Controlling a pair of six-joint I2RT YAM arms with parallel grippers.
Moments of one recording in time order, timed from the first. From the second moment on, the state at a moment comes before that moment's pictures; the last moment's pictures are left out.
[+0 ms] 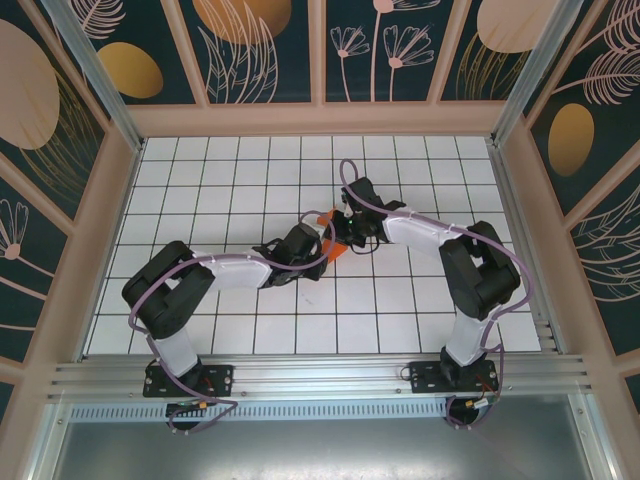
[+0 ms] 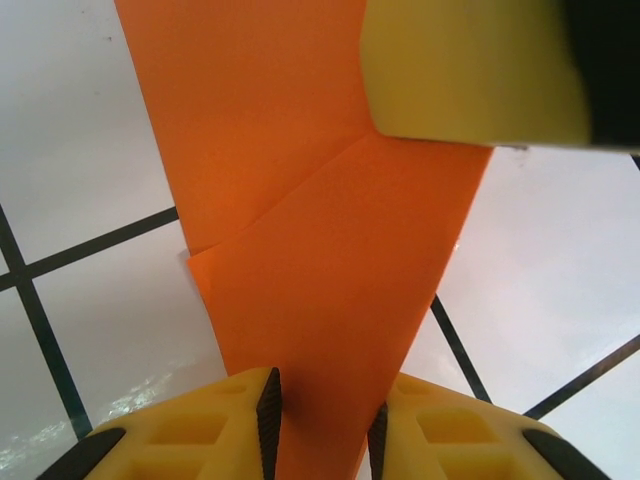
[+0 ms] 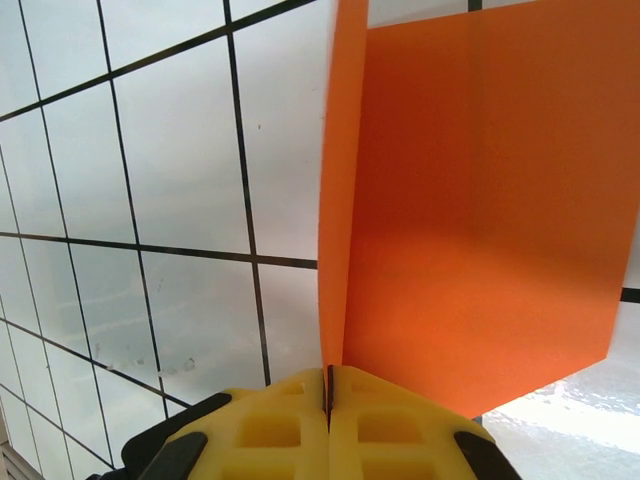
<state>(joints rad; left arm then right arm) -0.81 1.76 0.87 0.02 -0.04 -0.41 0.60 1.80 1.16 -0.33 -0.32 0.80</state>
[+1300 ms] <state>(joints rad) -0.77 1.76 0.79 0.22 0.12 -0.56 0.58 1.76 1.13 -0.35 -0.32 0.74</state>
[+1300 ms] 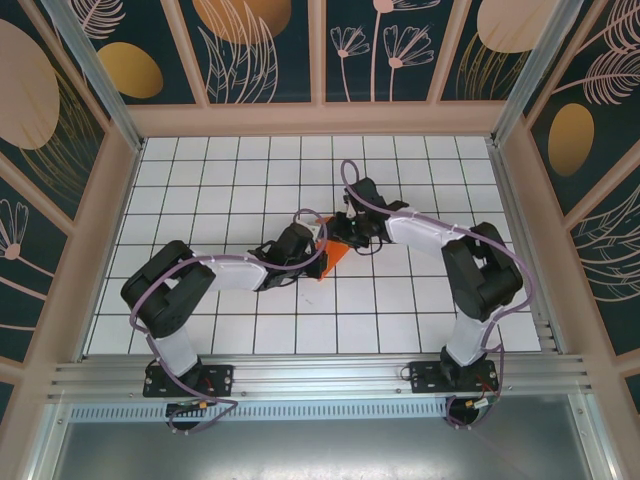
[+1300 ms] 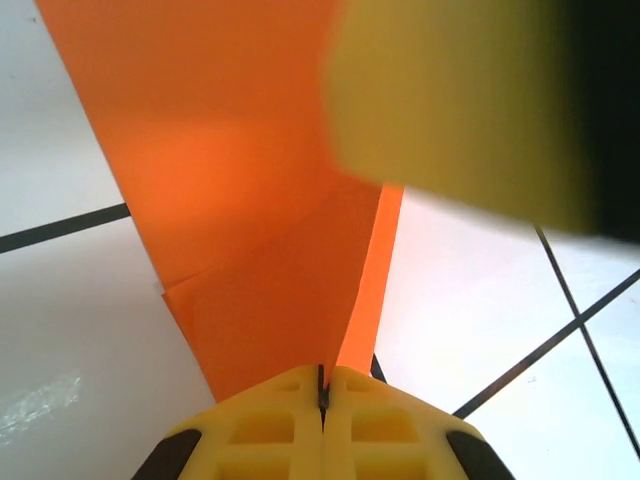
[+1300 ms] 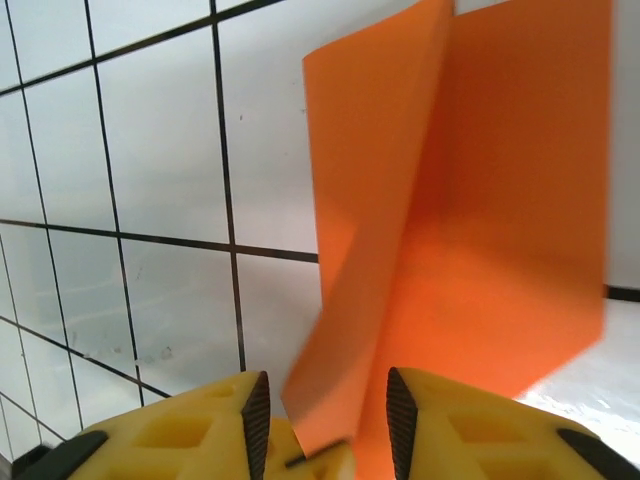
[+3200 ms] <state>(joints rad) -0.67 1.88 0.58 0.74 0.40 -0.92 0.53 1.85 1.01 -0.26 -0.38 0.65</state>
